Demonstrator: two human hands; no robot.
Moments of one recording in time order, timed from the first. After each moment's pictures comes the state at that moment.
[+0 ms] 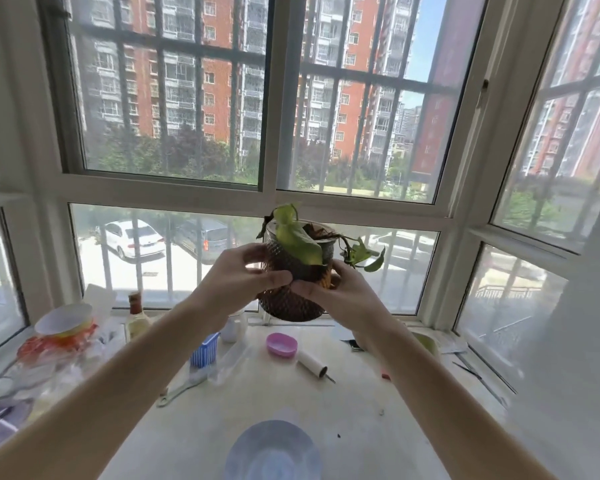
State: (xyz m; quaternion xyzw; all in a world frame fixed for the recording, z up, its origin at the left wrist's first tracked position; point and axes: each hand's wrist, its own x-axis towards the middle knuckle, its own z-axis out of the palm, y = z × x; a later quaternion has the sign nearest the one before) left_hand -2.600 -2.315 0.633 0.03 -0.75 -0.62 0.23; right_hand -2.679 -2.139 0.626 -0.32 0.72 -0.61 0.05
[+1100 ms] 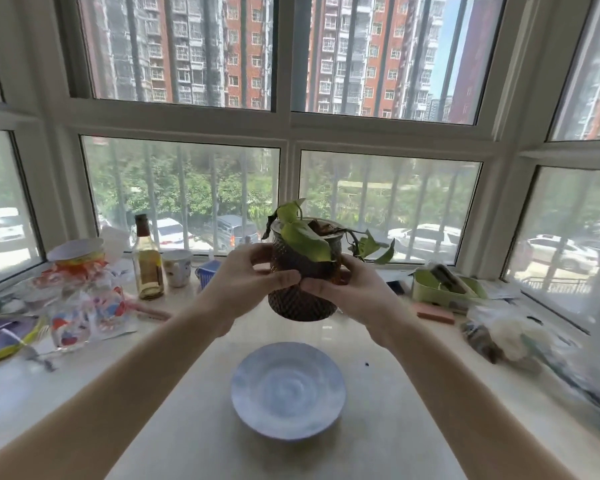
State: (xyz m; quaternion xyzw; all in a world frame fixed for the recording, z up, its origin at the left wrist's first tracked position) left_hand -2.612 -2.296 0.392 0.05 -0.77 -0.58 0.25; right_hand -2.709 -2.122 0.387 -0.34 0.71 -0.61 0.09
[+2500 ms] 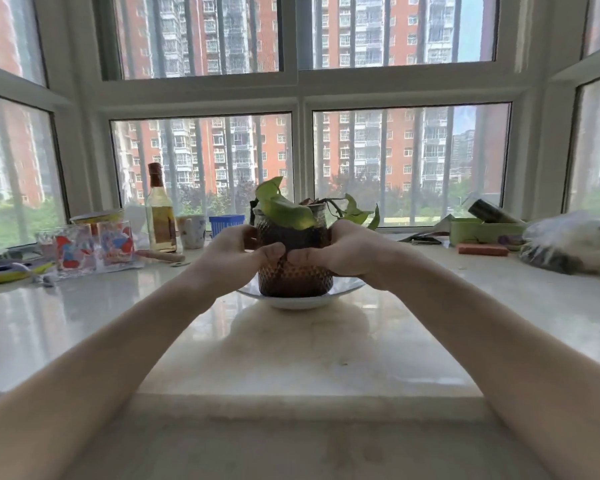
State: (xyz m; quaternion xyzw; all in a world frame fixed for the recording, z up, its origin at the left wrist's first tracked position) left_hand -2.610 -2.295 0.190 0.09 -0.86 -0.38 0.34; right_hand -2.734 -2.135 0.205 -0.49 0.73 -0.46 0.07
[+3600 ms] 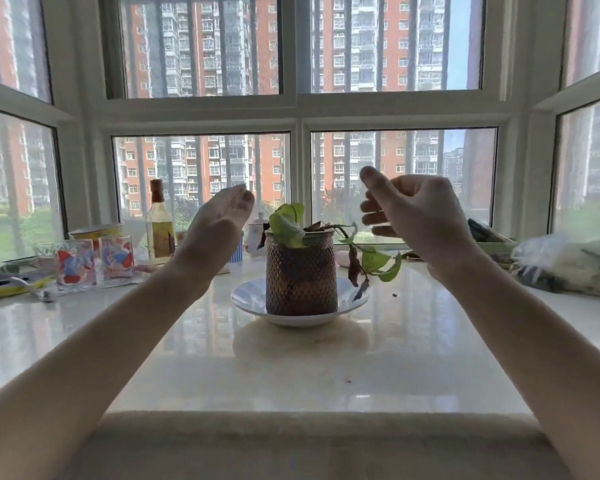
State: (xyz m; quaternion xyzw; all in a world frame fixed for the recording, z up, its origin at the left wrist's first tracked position) left_hand -2.592 -2.293 0.235 0.05 -0.78 -0.44 0.44; right_hand -2.709 -2.073 0.248 -0.37 0.65 -0.63 -0.20
